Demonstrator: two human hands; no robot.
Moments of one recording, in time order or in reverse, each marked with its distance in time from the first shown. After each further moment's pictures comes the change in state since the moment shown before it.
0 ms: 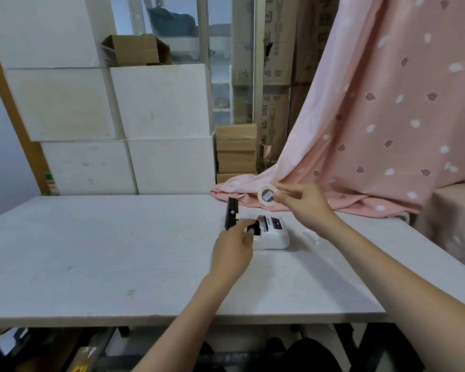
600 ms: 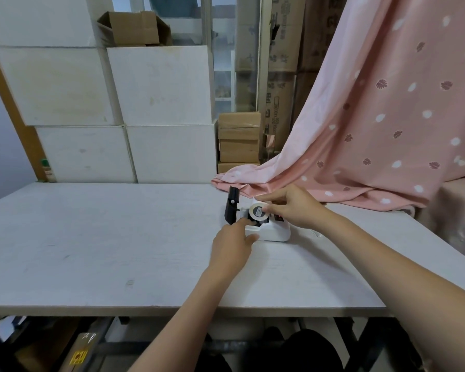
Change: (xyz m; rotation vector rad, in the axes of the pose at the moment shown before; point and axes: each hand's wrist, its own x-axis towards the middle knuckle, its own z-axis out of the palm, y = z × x) left_hand 0.007 -0.021 0.011 0.148 -0.061 0.008; right_hand 0.013 0.015 0.019 -0.412 -0.289 -0.038
